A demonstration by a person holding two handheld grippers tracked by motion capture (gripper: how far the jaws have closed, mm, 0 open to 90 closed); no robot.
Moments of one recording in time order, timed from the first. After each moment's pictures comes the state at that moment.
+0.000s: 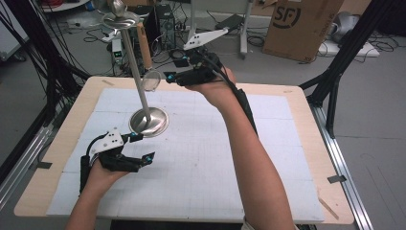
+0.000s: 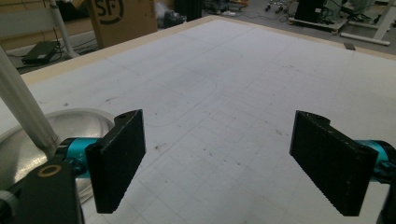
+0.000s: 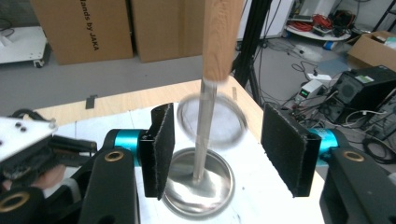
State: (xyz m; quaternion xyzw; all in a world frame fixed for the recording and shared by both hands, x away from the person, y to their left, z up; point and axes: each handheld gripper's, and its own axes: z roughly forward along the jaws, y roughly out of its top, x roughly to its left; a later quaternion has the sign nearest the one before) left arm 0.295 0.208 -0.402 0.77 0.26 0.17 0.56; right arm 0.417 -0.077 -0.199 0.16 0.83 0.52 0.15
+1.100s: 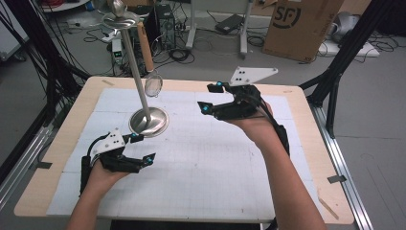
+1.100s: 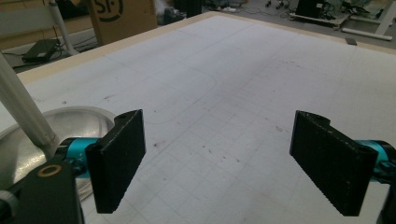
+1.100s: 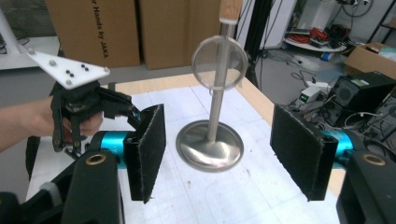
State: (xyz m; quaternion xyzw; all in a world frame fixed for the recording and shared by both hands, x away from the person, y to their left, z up) left arm 0.294 0.205 -0.403 0.77 0.26 0.17 0.56; right arm 0.354 -0.165 -0.240 0.15 0.81 0.55 0.16
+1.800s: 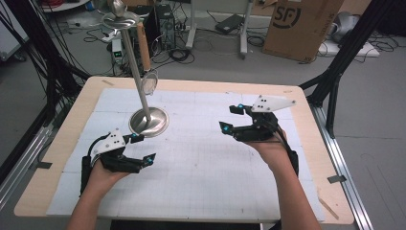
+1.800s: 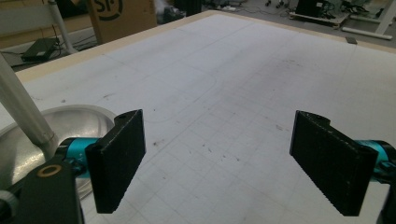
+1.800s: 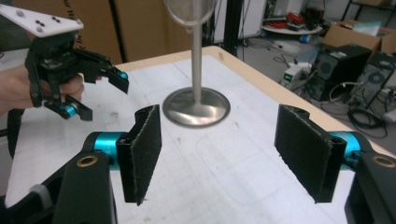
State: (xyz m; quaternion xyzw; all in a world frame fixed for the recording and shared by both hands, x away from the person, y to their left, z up) left arm 0.294 0.204 -0.405 0.77 0.26 0.17 0.56; right arm 0.335 -0.218 -0.306 0.22 0.79 0.56 0.16
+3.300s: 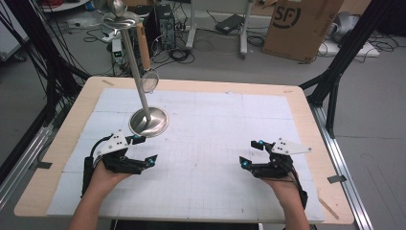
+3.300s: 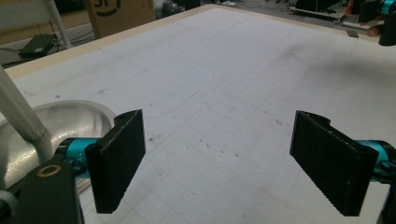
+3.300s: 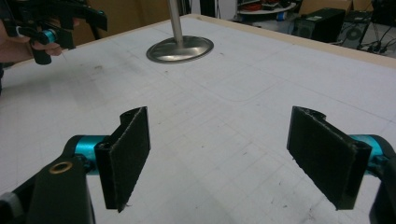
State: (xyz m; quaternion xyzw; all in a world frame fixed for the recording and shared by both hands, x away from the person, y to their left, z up) left arm 0.294 0.202 -0.409 0.77 0.26 0.17 0.55; right arm 0.286 -0.279 -0.410 0.30 0.76 0.56 0.15
